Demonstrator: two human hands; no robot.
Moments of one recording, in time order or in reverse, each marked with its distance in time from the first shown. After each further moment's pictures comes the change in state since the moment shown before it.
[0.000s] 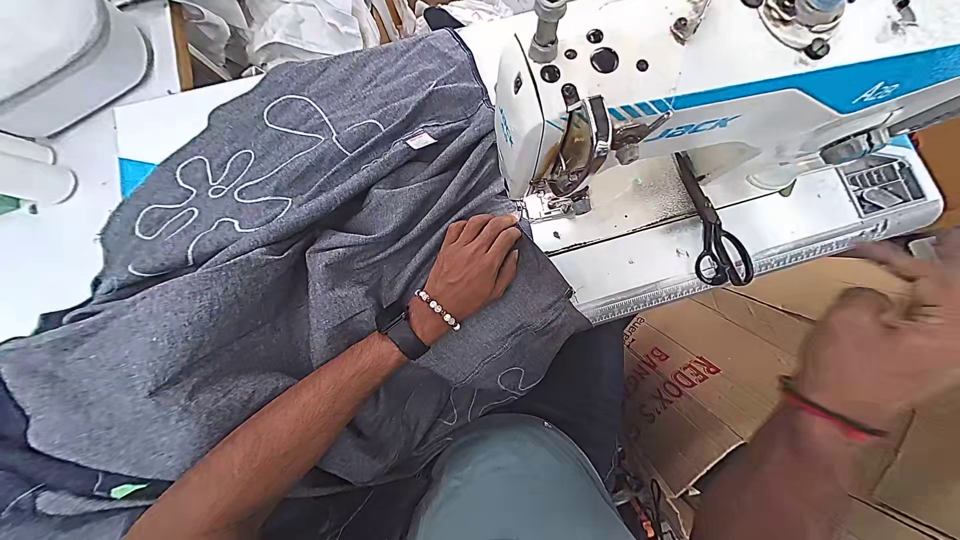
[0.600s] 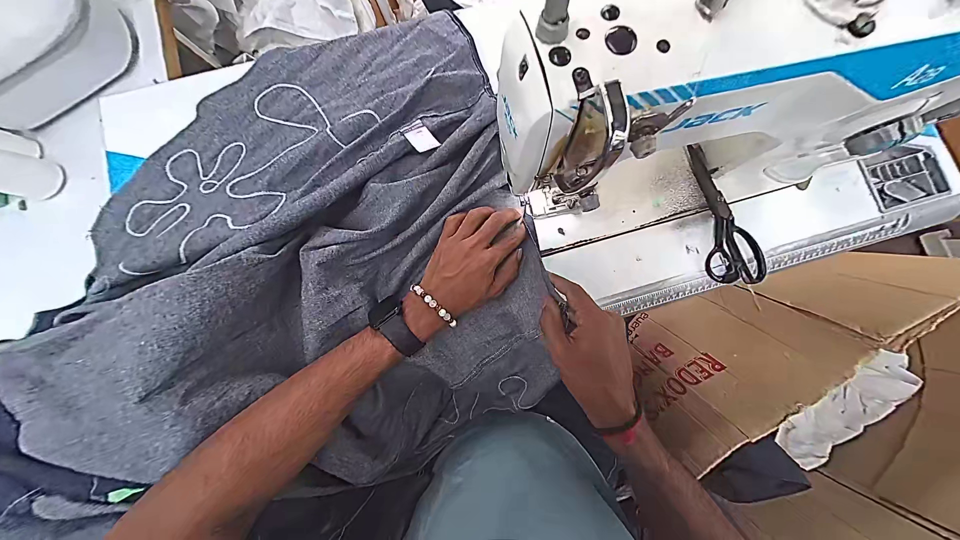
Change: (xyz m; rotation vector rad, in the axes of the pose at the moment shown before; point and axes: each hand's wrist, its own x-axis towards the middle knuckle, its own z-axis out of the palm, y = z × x) left_hand 0.000 -0.006 -0.008 -0.028 -0.063 0.039; right_hand -0.113 -0.137 0.104 0.230 -0.556 -0.112
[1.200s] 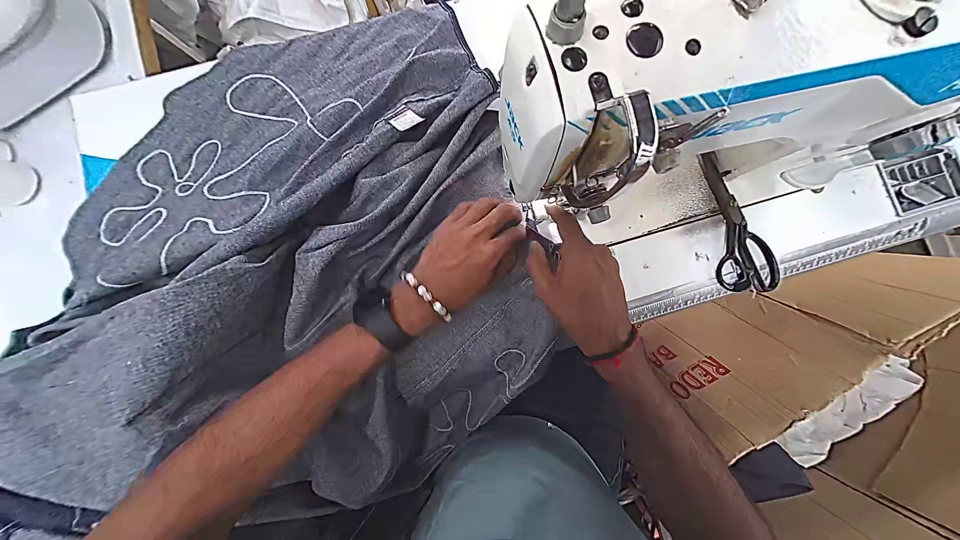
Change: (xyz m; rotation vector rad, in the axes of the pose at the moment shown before) left_hand 0.022 -0.021 -0.013 -0.093 -0.002 0.157; right_hand 0.080 -0.013 0.009 -0.180 -0.068 -0.049
